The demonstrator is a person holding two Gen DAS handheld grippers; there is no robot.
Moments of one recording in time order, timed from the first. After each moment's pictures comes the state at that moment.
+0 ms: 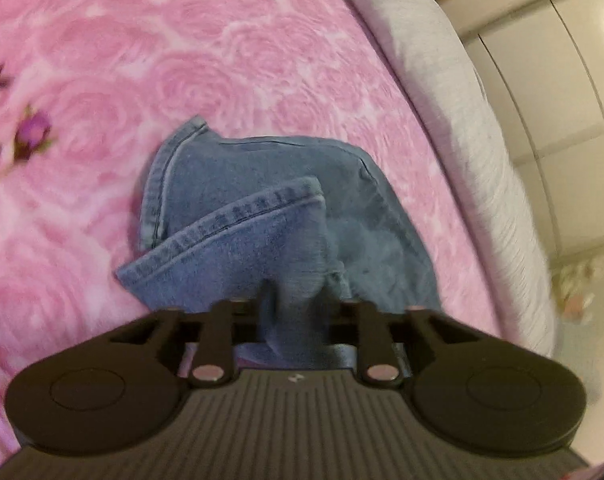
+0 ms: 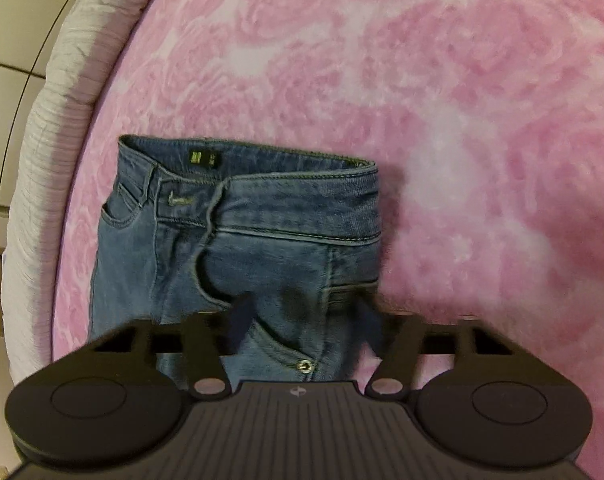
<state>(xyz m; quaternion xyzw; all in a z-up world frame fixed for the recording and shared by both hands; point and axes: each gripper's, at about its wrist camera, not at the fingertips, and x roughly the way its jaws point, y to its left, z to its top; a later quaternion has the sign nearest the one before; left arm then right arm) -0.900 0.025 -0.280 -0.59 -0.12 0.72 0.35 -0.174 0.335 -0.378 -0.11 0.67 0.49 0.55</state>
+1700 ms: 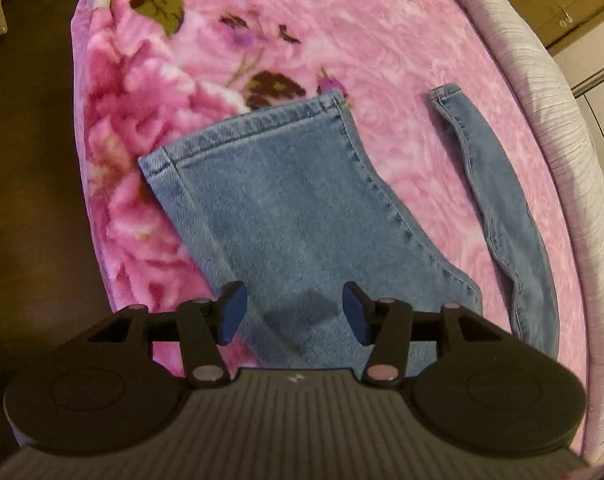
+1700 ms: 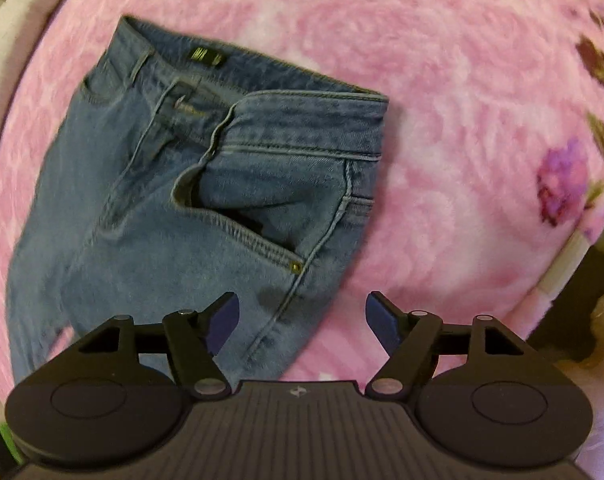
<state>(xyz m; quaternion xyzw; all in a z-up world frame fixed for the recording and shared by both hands) -0.860 -0.154 -0.348 -0.58 -0.14 0.79 0.16 -0.162 0.195 -0.344 -0.24 0.68 0.42 0.55</state>
